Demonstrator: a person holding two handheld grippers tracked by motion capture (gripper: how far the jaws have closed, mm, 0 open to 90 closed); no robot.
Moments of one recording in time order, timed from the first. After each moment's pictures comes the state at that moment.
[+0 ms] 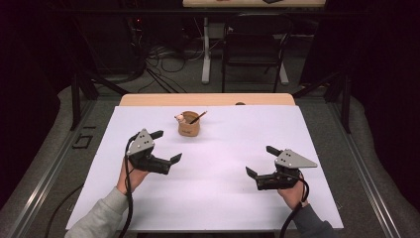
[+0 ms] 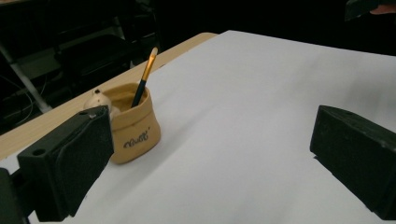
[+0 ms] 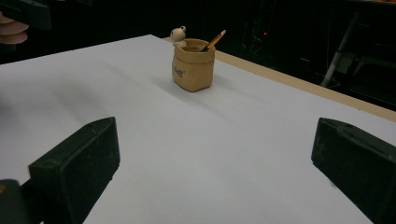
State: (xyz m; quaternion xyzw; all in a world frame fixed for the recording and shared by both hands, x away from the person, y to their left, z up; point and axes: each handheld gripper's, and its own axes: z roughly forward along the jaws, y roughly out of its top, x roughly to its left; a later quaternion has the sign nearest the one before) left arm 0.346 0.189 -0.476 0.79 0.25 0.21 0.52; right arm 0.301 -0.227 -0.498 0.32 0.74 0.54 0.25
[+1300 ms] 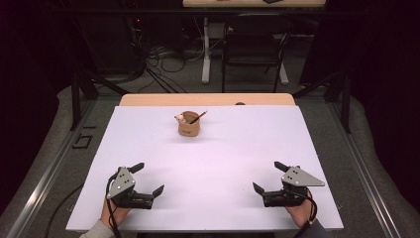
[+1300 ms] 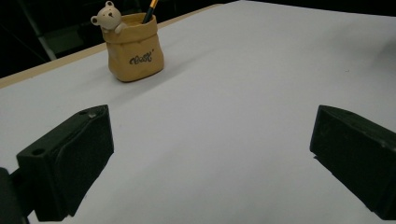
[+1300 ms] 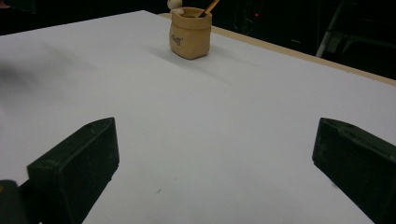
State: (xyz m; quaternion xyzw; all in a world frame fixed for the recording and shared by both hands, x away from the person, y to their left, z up) left arm 0.273 0.234 -0.534 0.78 0.29 0.23 0.51; right arm 0.263 -0.242 -0.517 0.34 0.75 0.51 0.26
